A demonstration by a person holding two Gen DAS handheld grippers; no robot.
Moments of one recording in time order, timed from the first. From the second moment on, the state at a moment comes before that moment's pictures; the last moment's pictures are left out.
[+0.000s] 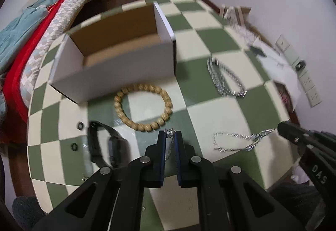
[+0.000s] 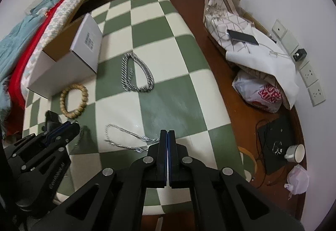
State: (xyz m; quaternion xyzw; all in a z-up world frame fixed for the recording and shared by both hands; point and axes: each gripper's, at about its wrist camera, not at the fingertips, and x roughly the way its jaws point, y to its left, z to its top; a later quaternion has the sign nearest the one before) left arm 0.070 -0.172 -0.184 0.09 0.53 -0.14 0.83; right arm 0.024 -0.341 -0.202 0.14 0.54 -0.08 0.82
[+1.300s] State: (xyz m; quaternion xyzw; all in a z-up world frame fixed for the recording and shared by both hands) left arm 0.085 -0.104 -0.073 0.02 0.47 -0.15 0.87; right arm 0.034 -0.323 -0.208 0.17 0.55 -0.09 0.81
